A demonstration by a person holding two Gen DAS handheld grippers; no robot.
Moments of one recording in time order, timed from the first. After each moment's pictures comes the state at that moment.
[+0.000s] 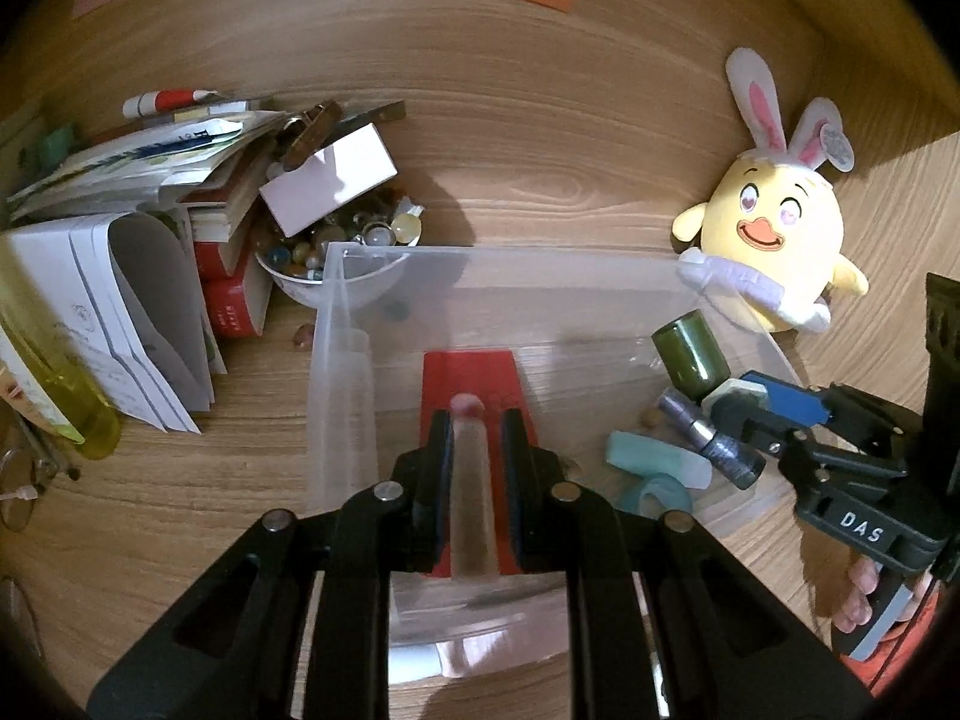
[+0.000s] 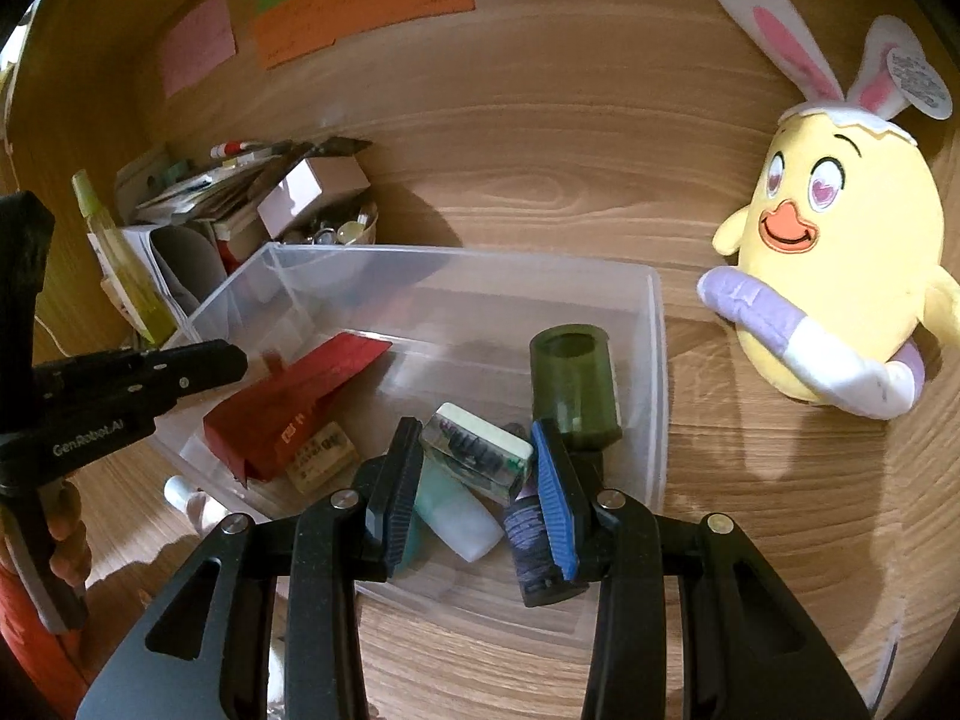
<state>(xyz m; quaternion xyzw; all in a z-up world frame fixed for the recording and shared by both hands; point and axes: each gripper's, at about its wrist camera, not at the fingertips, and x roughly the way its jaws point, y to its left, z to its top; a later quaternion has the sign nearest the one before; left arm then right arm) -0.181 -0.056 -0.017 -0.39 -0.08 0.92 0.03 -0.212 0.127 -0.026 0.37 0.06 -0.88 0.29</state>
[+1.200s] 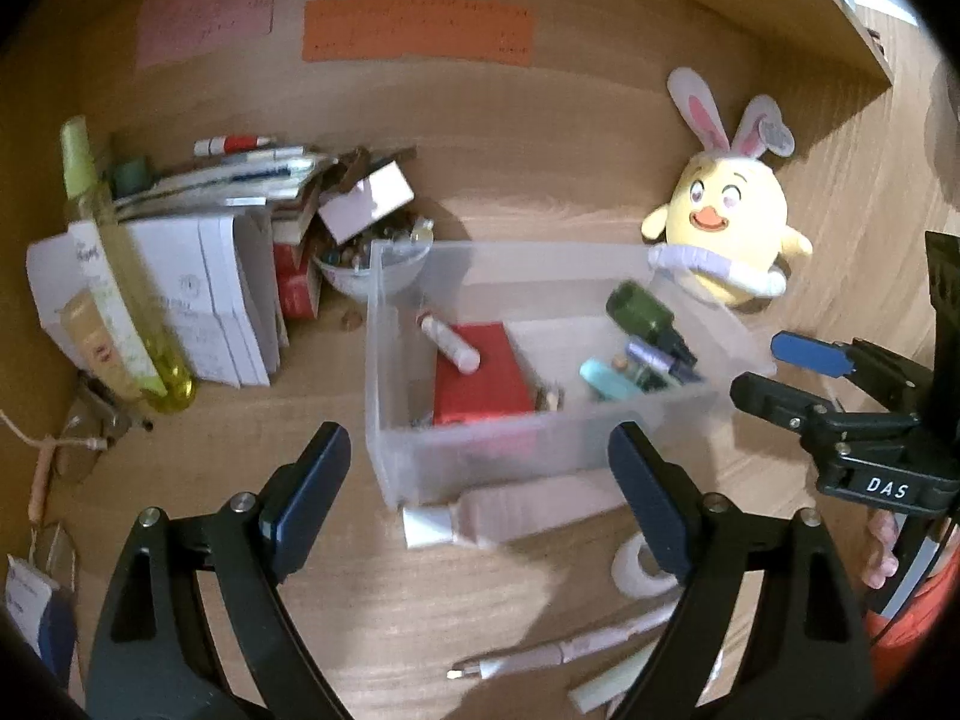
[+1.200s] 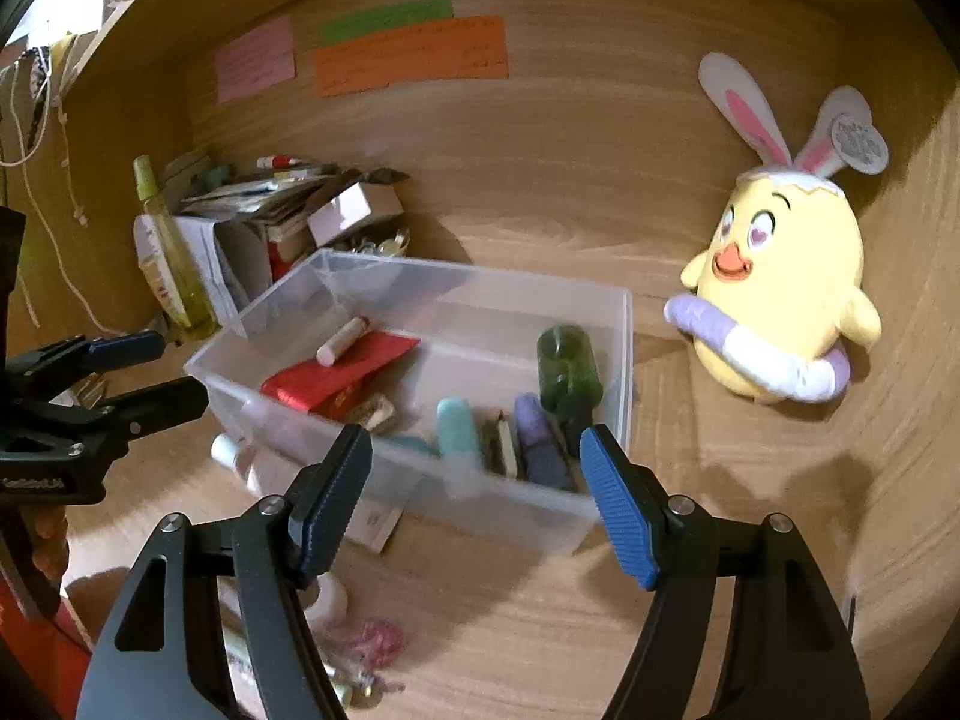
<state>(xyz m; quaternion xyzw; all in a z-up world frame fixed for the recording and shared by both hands) -0.087 -0.046 0.006 -0.35 -0.04 0.94 0.02 -0.142 0.146 0.000 0.32 0.08 -0.90 0.28</state>
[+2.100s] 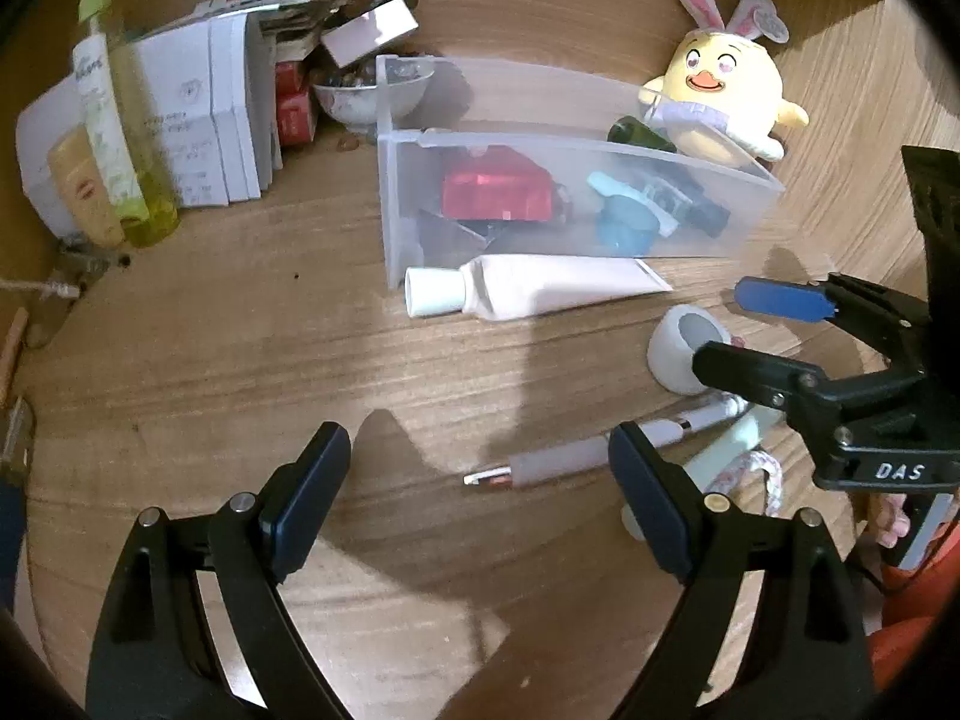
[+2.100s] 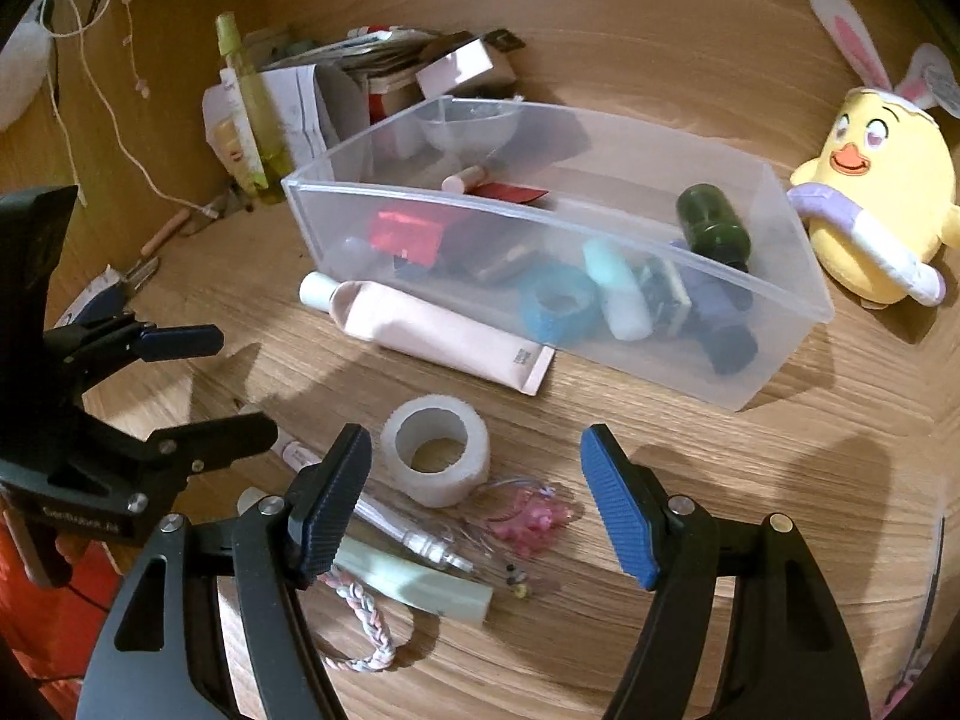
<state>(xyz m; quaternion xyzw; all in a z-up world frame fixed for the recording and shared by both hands) -0.038 -0.055 -0.060 -0.44 -0.05 0.89 0.04 -0.098 0.105 -0.056 0.40 0.12 -0.84 0.34</state>
